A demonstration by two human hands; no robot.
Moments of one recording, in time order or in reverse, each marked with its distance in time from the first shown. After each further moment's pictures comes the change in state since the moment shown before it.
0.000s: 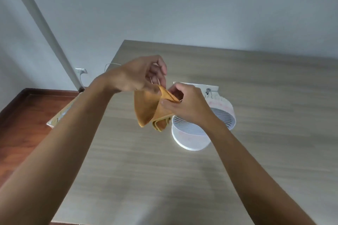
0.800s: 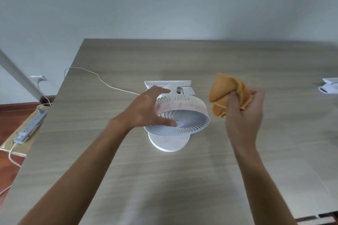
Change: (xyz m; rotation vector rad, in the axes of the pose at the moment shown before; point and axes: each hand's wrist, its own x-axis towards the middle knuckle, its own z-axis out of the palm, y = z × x) left_hand 0.077 -0.042 0.117 0.295 0.084 0.089; right_hand -0.068 0.082 -0.098 0.025 1.004 0.188
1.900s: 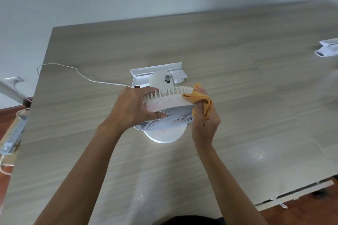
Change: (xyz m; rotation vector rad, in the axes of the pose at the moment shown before) left_hand 0.027 -0.021 0.019 0.202 0.122 -0.003; right_hand -0.052 0.100 0.077 0.201 -0.004 0.021
